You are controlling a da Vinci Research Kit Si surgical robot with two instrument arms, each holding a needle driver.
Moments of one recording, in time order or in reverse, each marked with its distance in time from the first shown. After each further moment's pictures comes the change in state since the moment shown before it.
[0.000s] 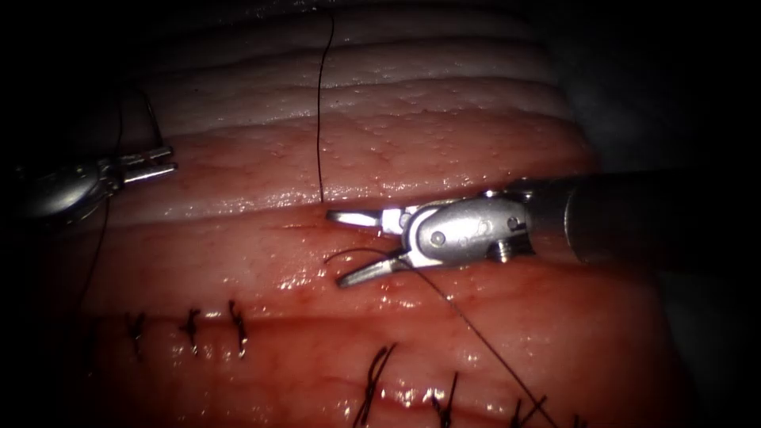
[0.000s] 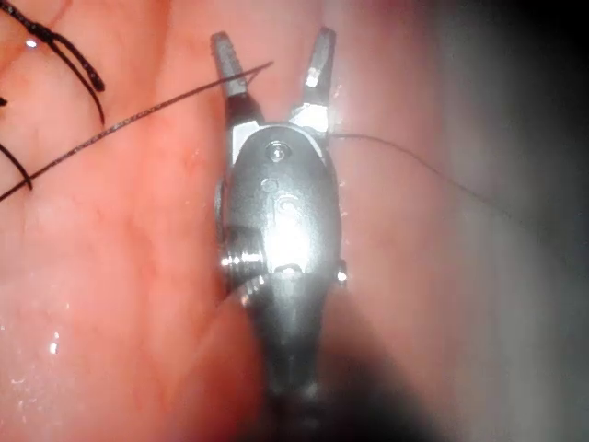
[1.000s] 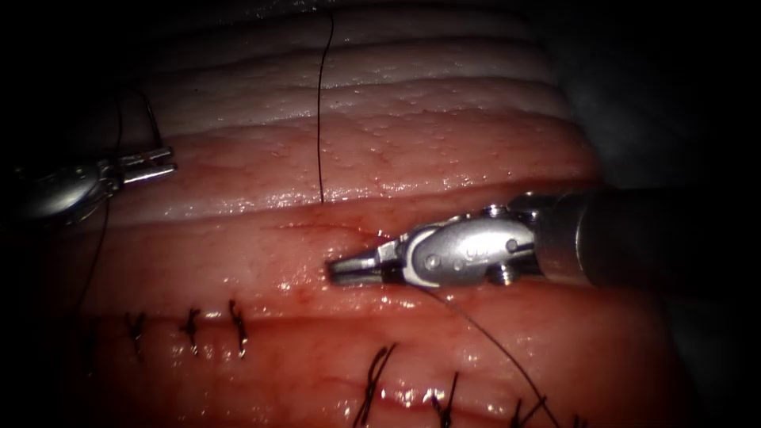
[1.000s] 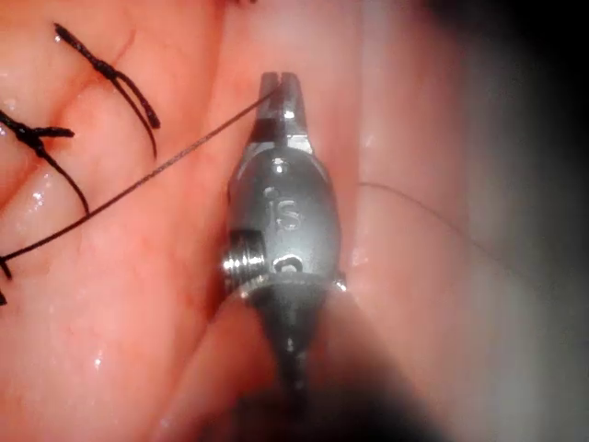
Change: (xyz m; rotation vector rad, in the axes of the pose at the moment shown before) right arm 0.005 -0.005 0.000 0.115 -0.140 -0.171; left arm 0.000 0.000 0.000 0.003 -0.002 -0.003
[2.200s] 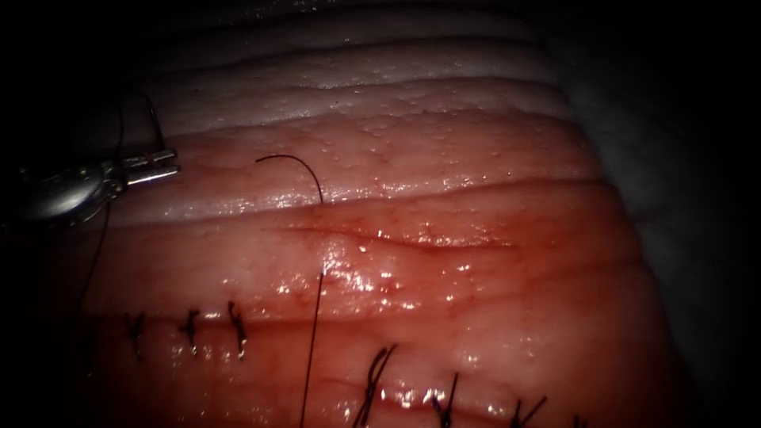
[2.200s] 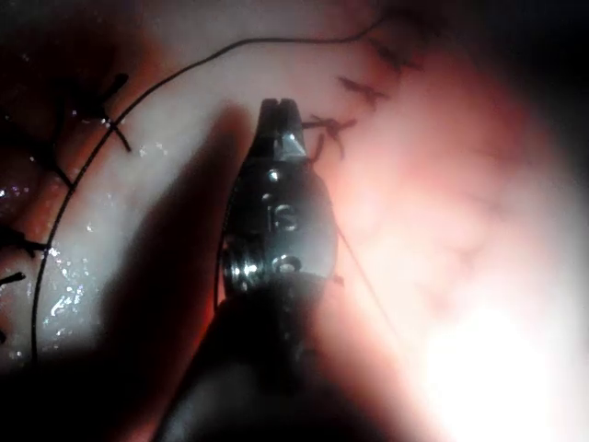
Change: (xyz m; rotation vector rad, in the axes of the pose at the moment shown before) right arm 0.019 -0.015 0.002 0.331 0.034 -0.075; left arm 0.000 0.000 0.000 -0.011 -0.009 0.000
